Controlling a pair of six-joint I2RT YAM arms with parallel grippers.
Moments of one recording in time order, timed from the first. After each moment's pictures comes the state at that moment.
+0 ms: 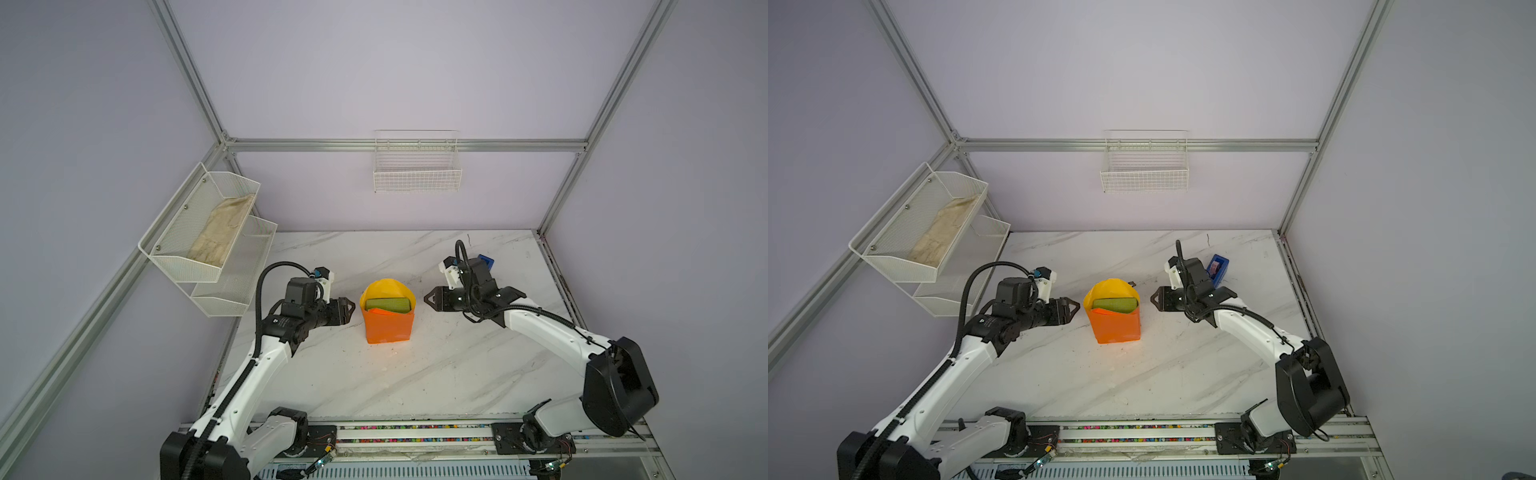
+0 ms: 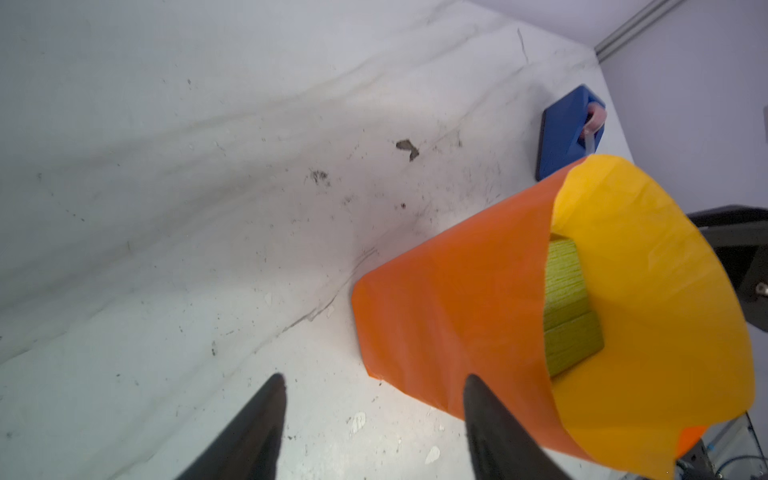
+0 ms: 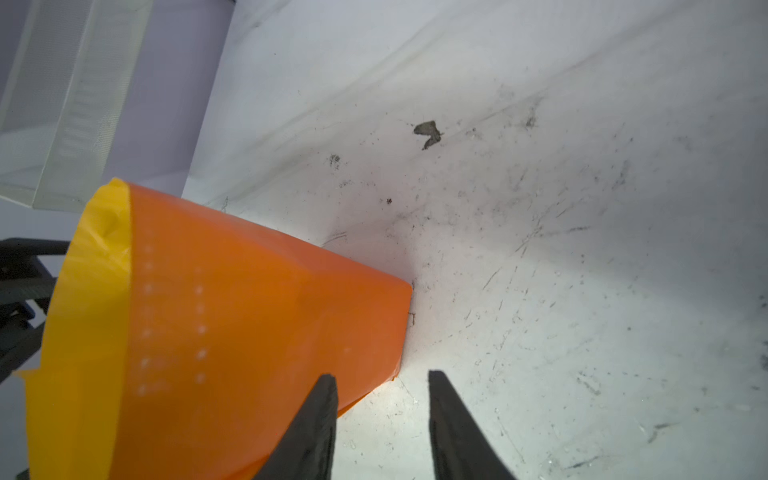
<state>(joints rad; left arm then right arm) -0.19 1.00 0.79 -0.50 0.27 -0.32 0.53 1.40 0.96 -0.25 -0.33 0.46</state>
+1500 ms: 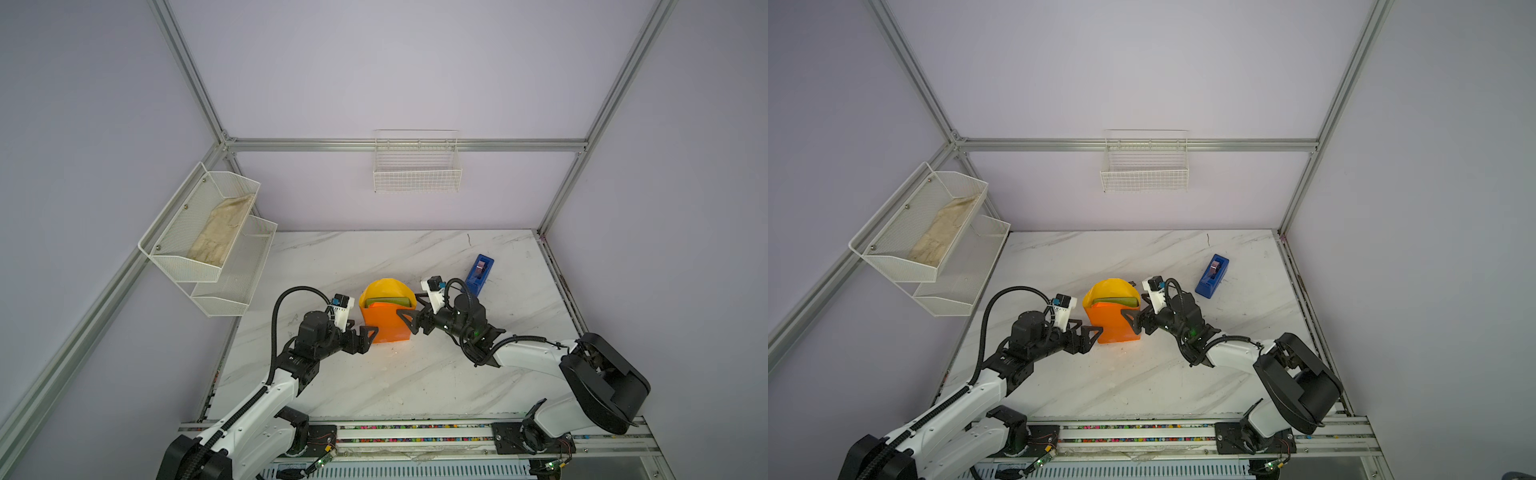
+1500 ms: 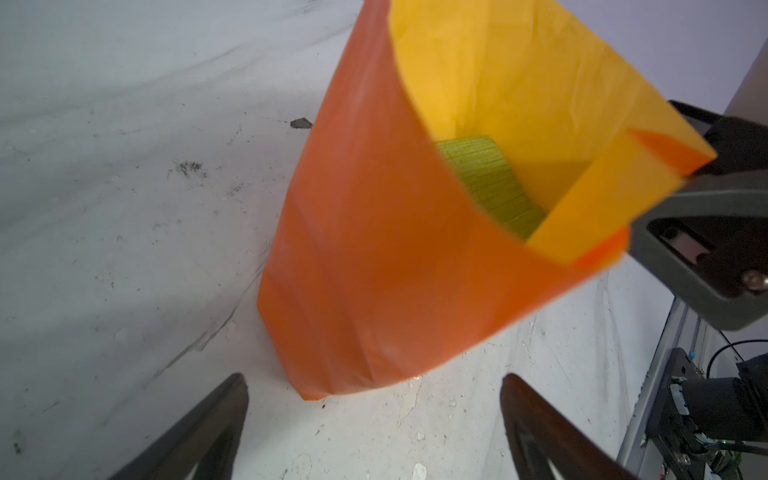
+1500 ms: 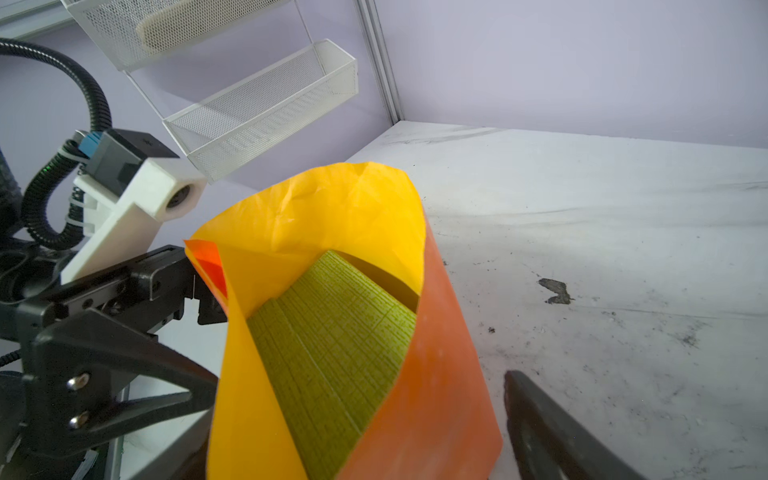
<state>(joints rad) -0.36 0.93 0.42 0.01 0.35 -0.29 0.72 1.49 0.61 0.68 -0.29 0.27</state>
